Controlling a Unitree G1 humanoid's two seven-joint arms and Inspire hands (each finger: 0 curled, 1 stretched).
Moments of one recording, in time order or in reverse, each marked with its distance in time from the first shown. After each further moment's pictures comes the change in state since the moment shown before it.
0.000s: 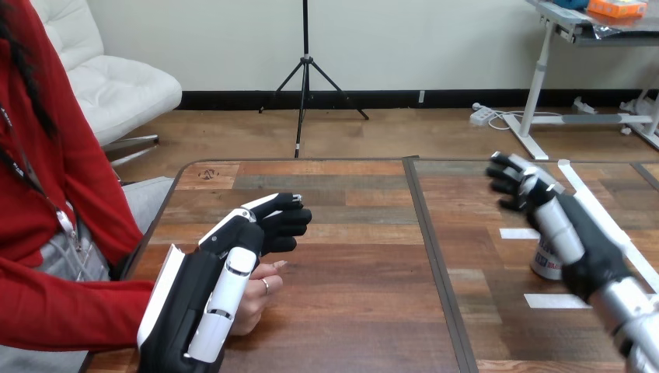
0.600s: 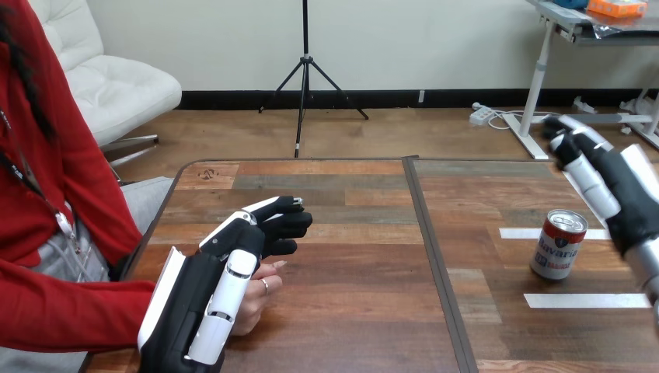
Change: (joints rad) left arm 0.008 -0.001 -0.001 0.000 -0.001 0.000 -0.004; right arm -0.225 -0.114 -0.012 0.314 -0.142 -0.119 -0.165
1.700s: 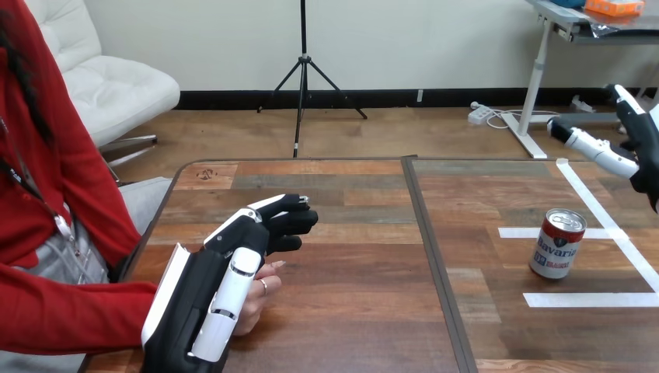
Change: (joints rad) left arm -0.013 -0.006 -0.003 0.000 -0.005 0.001 -0.015; right arm -0.304 -0.141 0.164 0.310 -0.361 0.160 -0.248
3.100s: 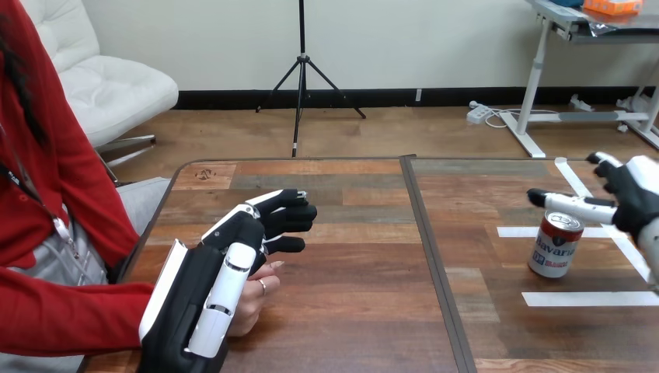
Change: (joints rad) left arm -0.013 0.007 0.009 0.000 -0.038 0.010 -0.024; right arm -0.043 0.038 0.126 0.169 -0.030 0.124 0.007
